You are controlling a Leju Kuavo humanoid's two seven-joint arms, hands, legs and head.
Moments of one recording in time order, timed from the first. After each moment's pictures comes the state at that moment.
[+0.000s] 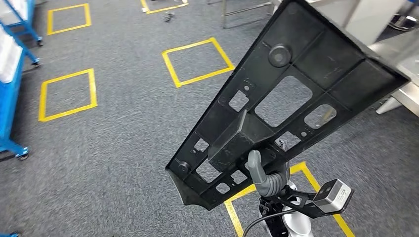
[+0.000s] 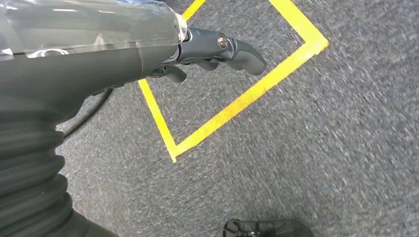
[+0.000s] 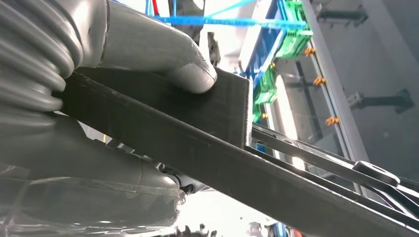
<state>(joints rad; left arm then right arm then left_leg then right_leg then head) -0.13 0.02 0.99 -0.21 -1.17 0.25 -0.05 -0.06 0.15 0.27 -1.78 -0.08 0.26 -0.68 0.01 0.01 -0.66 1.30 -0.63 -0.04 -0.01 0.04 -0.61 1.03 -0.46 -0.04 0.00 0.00</state>
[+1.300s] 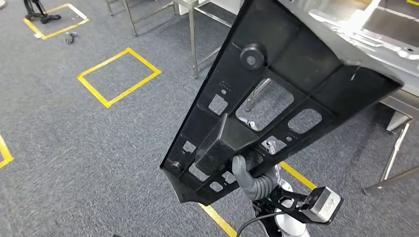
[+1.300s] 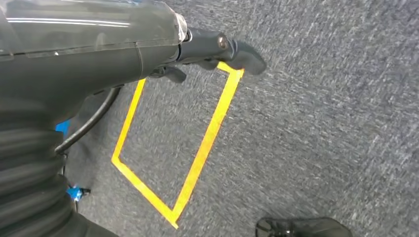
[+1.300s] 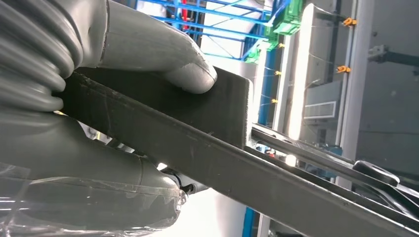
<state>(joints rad) -0.12 0.02 0.96 -0.21 -1.23 0.25 -0.02 -0.11 0.14 0.37 -1.79 0.03 0.22 -0.69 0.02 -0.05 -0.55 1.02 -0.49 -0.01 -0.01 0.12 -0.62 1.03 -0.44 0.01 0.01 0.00</state>
